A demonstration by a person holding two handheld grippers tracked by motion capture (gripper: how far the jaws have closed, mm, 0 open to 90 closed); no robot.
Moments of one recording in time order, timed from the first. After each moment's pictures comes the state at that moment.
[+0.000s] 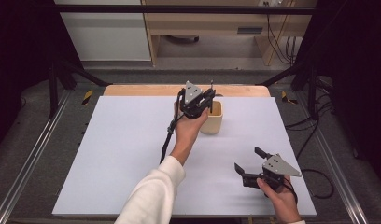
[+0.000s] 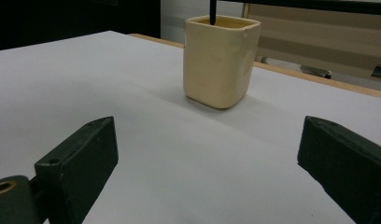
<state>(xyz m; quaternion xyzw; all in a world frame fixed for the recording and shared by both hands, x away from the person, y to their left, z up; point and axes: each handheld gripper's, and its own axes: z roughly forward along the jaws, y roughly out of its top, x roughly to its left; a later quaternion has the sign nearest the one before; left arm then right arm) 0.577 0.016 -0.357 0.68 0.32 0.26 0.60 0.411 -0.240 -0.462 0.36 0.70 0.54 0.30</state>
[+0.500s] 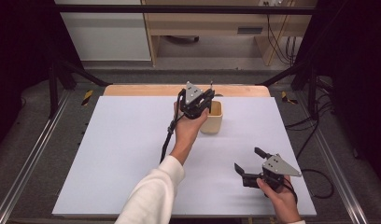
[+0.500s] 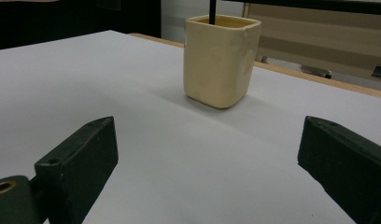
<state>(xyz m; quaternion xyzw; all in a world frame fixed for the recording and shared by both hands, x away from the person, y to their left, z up) 0.581 0.017 -0.361 0.68 0.32 0.27 0.60 0.412 -0.240 -0.463 0.35 0.70 0.54 0.30</state>
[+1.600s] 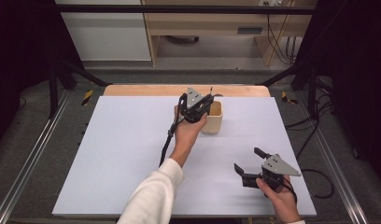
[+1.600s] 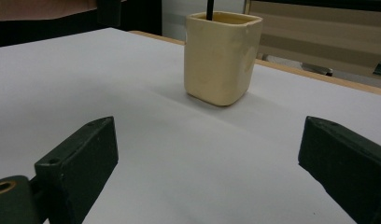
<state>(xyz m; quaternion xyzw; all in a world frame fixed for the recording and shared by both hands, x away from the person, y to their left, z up) 0.581 0.017 -0.380 0.70 0.32 0.26 0.58 0.412 -0.240 -0.464 0.35 0.71 0.54 0.30</state>
